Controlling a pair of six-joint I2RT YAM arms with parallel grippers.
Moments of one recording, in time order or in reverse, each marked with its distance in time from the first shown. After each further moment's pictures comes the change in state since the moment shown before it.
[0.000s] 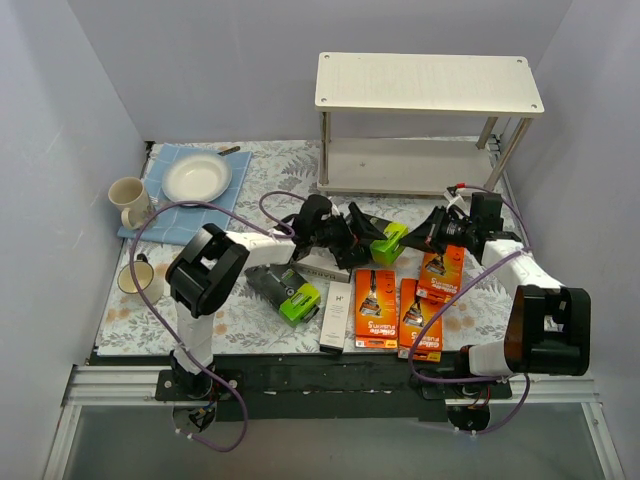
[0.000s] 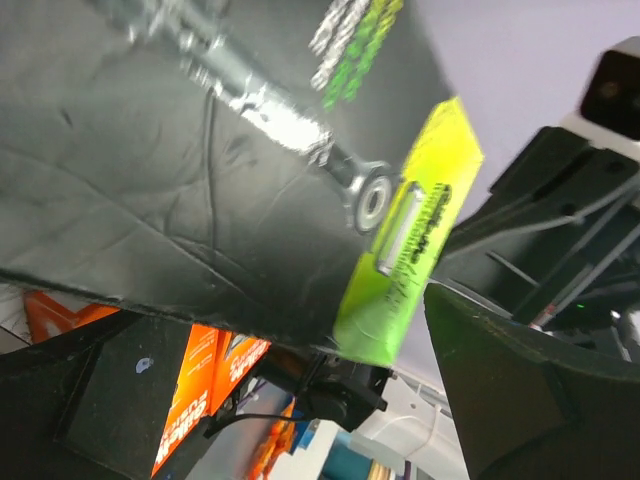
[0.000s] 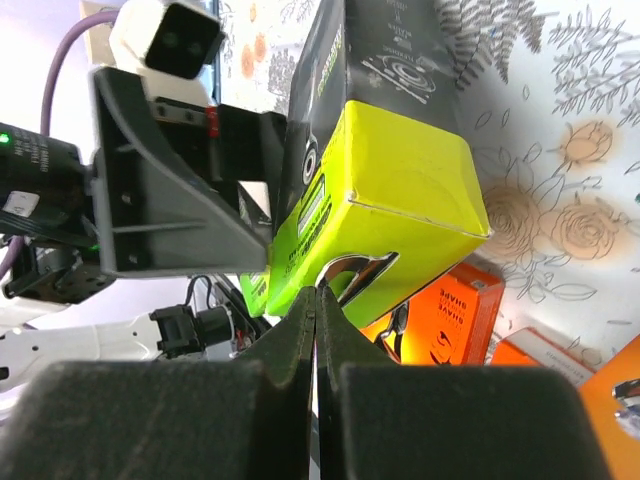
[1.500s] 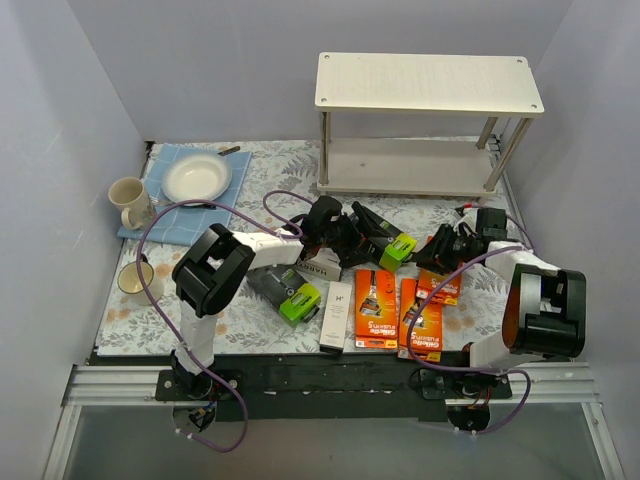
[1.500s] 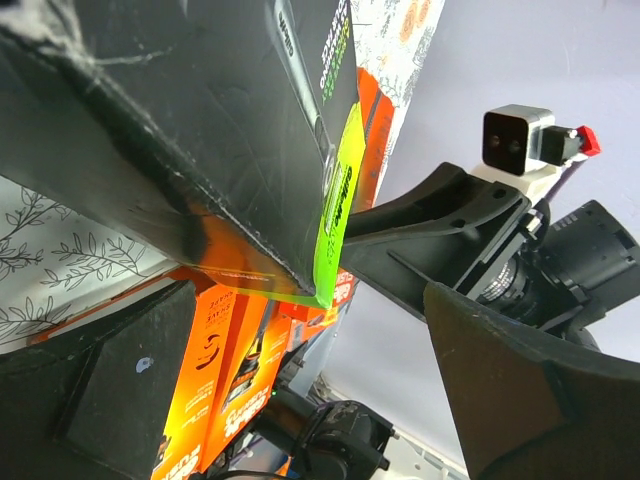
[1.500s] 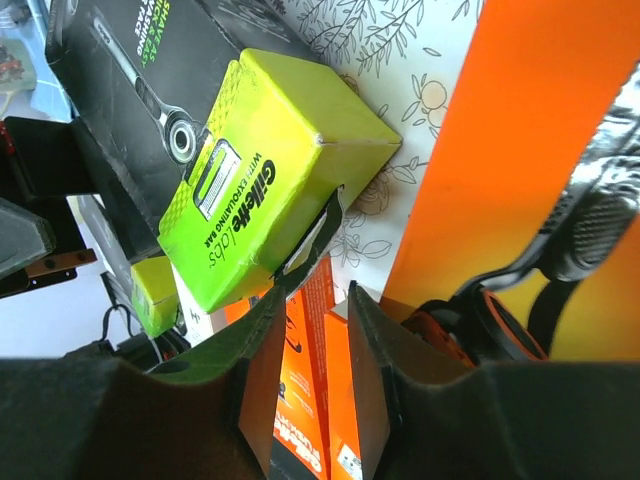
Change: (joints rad) left arm -0.046 0.040 0.060 -0.073 -0.179 -0.021; right arm -0.110 0.099 -0.060 -0.116 0.149 -0.212
